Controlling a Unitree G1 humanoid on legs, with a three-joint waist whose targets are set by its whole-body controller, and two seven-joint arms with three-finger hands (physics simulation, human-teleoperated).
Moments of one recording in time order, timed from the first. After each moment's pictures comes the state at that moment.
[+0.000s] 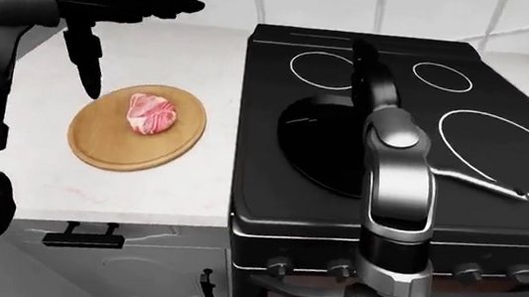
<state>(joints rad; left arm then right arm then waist) -1.30 0.56 0.06 0.71 0.78 -0.52 -0.97 -0.80 -0.31 -0.14 -0.16 -0.13 0.97 0.24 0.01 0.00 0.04</state>
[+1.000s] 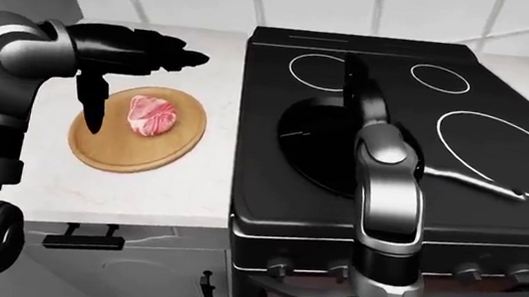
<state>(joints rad) -1.10 0.53 0.08 0.54 0.81 -0.61 -1.02 -0.72 -0.28 -0.13 -0.18 -0.12 0.92 0.22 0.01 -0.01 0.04</state>
